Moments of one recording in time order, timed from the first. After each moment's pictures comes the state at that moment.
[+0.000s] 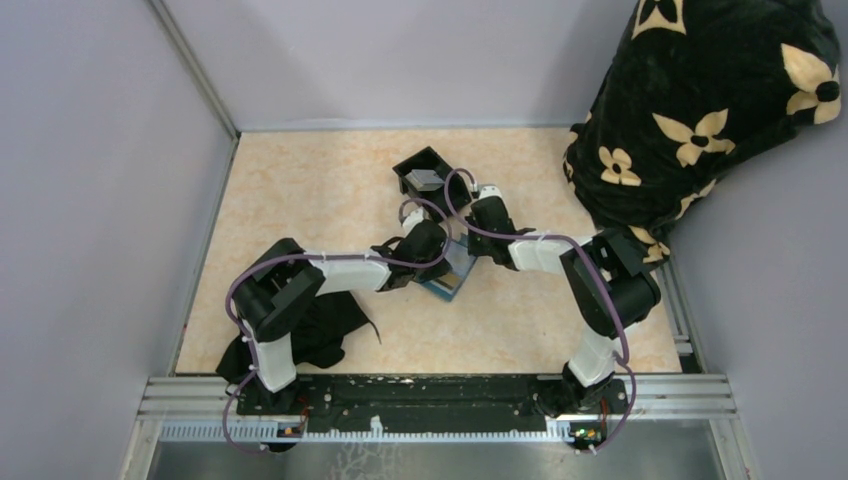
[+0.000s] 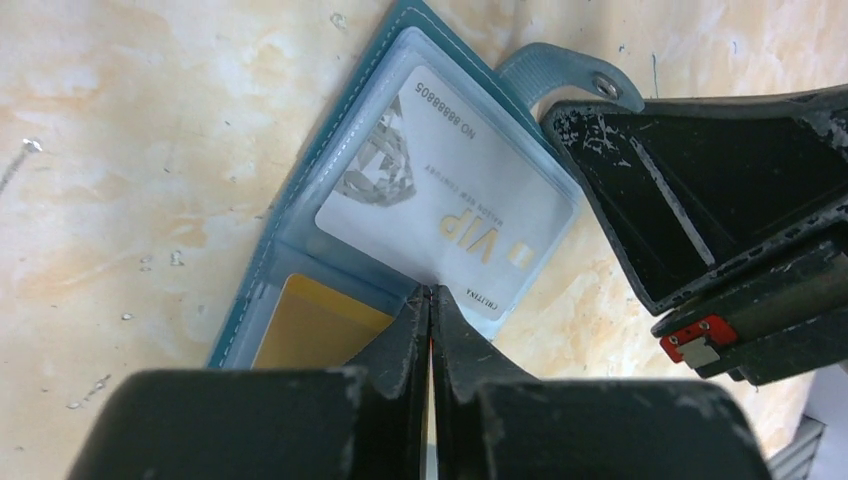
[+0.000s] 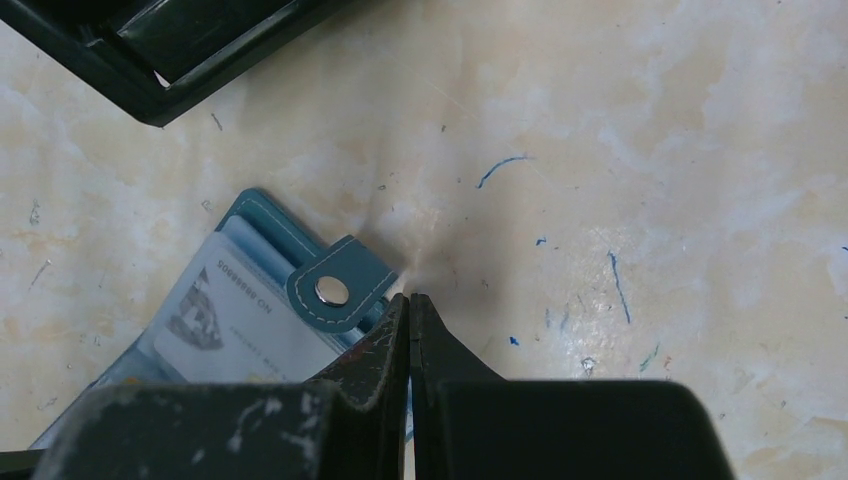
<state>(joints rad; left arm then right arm) -0.87 1.85 0.99 0.10 -0.21 -1.04 0.54 1.73 0.86 0.08 0.13 0.35</state>
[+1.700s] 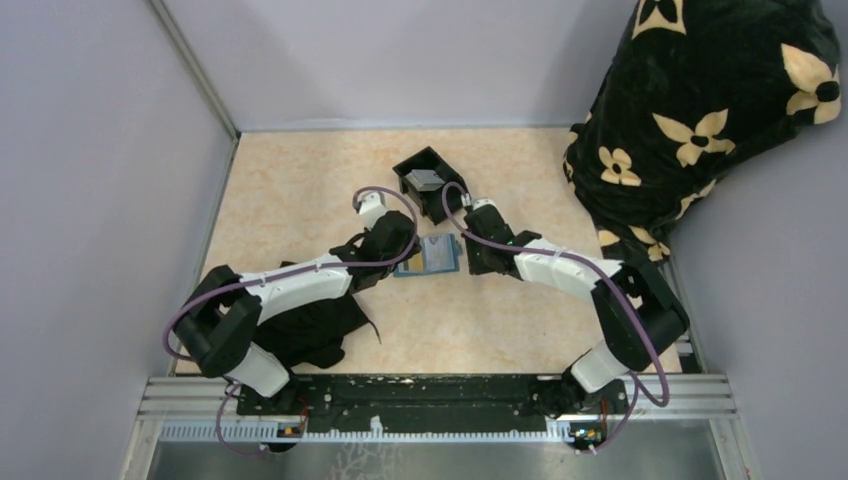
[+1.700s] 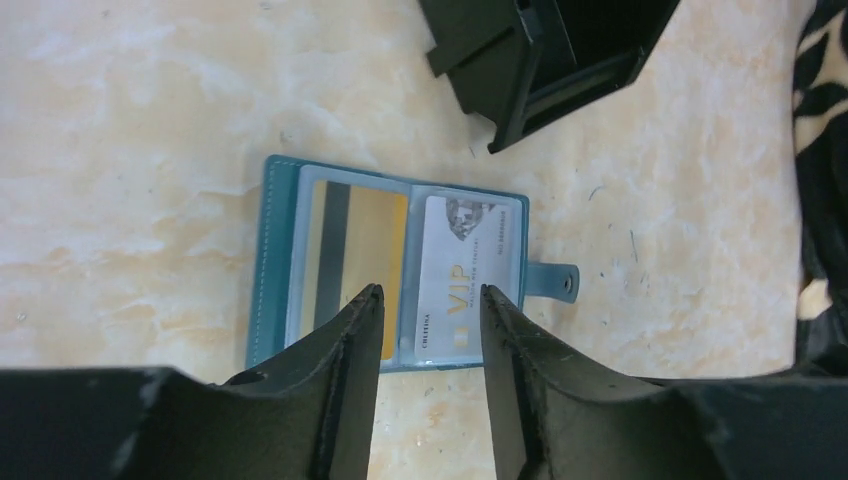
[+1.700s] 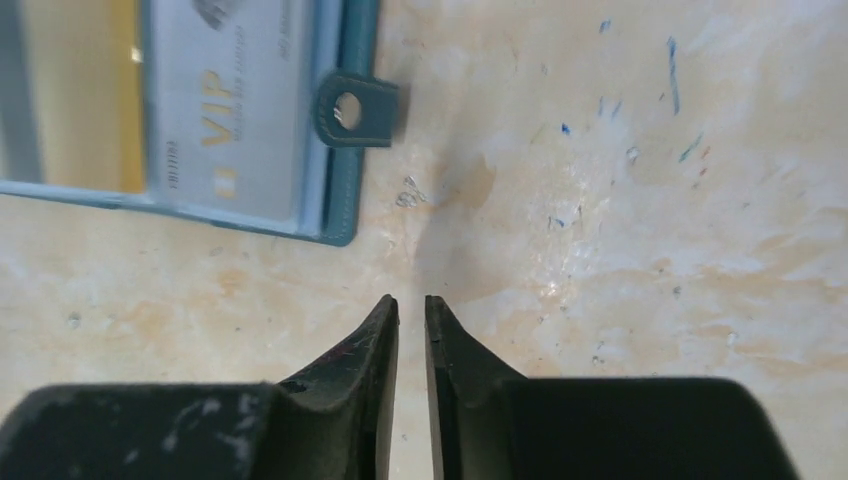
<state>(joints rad) -0.82 1.56 0.90 0.00 -0.50 -0.97 0.65 1.56 0.86 -0.27 0.14 0.38</state>
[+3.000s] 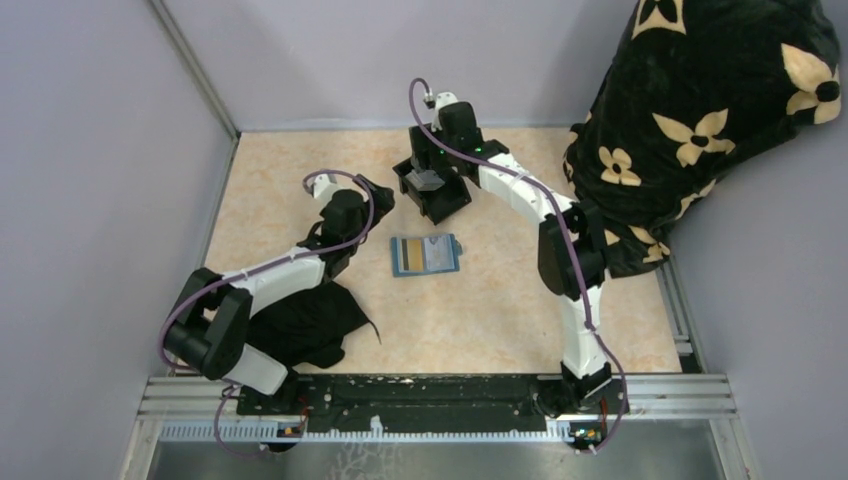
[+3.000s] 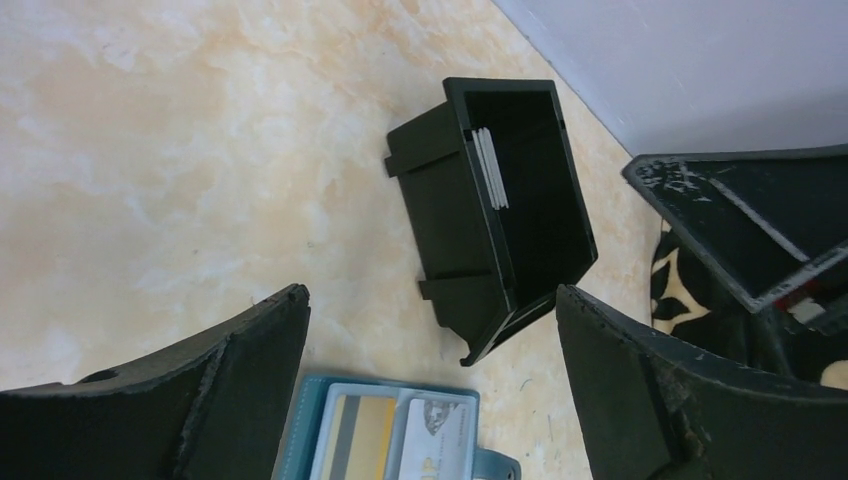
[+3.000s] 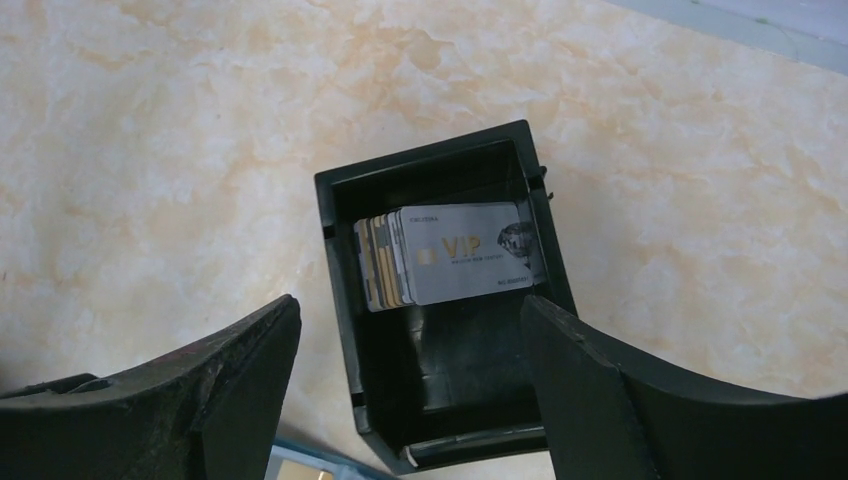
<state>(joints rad) -0.54 1.48 0.76 0.36 -0.45 -0.97 0.54 2.05 1.80 -0.27 -0.01 0.16</state>
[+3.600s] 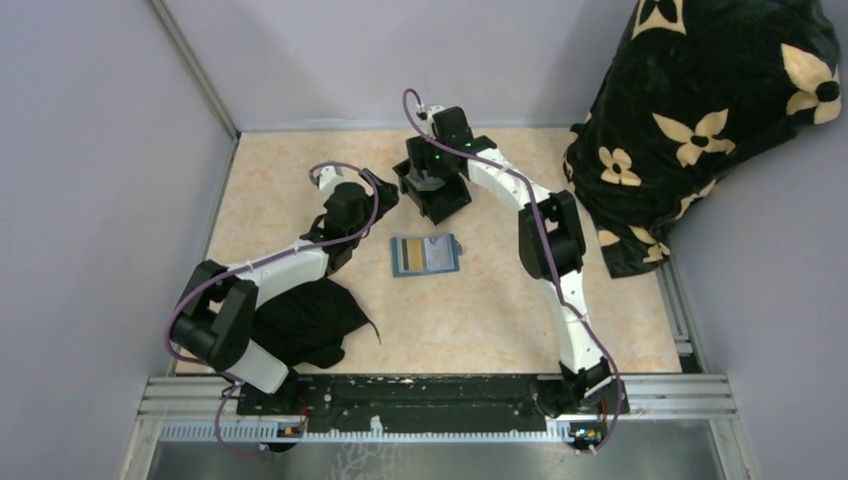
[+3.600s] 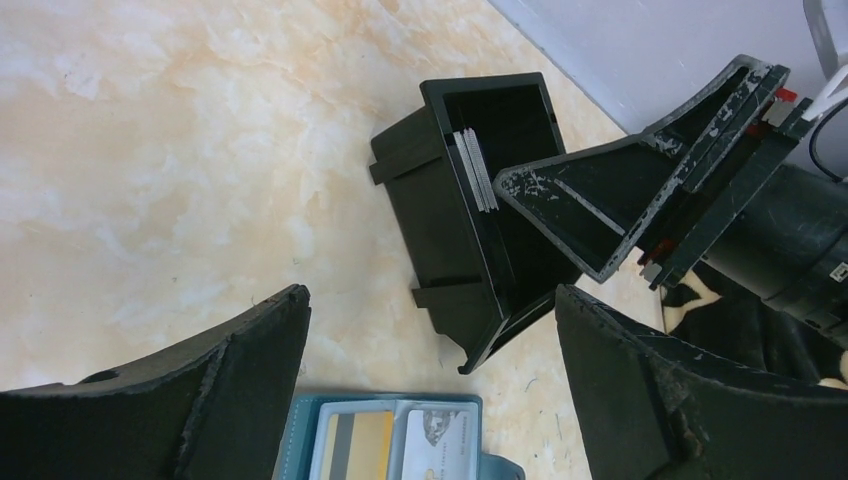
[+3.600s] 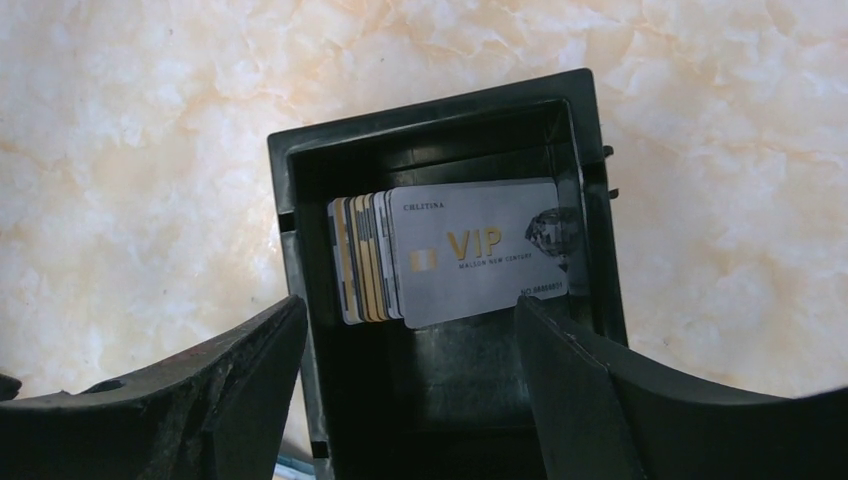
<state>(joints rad) -0.53 1.54 0.84 0.36 -0.40 -0.91 0.50 2.29 2.04 -0.44 -0.14 0.13</state>
